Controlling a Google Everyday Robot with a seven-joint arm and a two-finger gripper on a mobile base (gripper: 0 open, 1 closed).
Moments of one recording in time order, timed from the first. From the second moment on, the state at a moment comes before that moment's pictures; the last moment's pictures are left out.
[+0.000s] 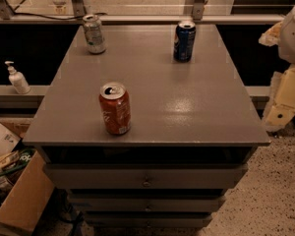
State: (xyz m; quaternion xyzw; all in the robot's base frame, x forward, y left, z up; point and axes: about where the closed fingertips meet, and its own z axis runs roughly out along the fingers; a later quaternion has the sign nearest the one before) arm 0.438 -0.217 0.977 -0.60 0.78 -0.03 0.16
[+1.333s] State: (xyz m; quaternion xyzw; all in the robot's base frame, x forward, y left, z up) arm 0.477 -0.227 0.946 -0.57 0.78 0.00 0.24
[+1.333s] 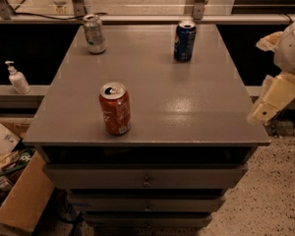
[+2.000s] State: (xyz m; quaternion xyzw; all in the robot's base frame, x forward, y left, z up) arm 0.565 -0.225 0.916 -0.50 0.79 0.00 0.34
